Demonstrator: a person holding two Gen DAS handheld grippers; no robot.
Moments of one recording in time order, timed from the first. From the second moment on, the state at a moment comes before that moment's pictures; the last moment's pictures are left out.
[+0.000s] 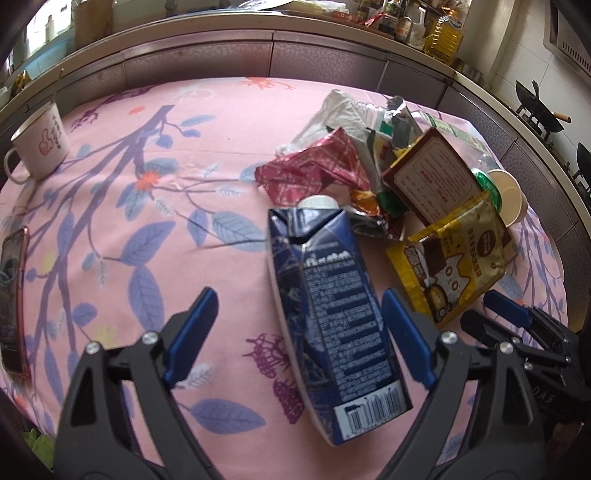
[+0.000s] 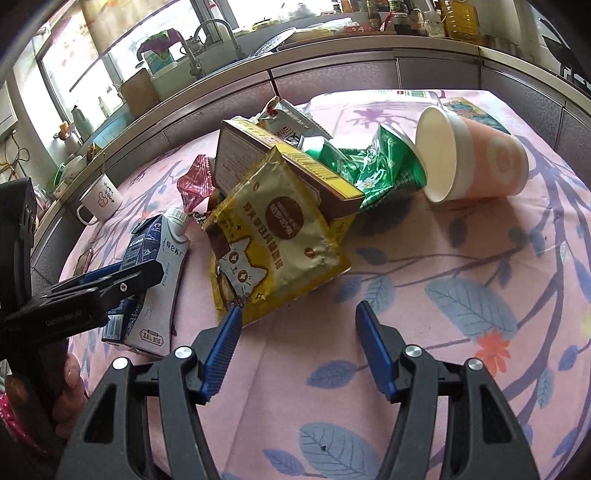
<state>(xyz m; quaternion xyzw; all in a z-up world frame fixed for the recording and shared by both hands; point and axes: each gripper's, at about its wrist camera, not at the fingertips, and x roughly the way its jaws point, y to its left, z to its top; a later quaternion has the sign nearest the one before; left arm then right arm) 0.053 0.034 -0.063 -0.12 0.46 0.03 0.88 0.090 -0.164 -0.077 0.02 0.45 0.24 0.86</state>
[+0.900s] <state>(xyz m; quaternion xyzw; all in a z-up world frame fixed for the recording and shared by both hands) 0.052 0.046 -0.079 -0.11 0.48 0.05 0.87 0.115 -0.169 -0.067 0.08 0.45 0.27 0.85</state>
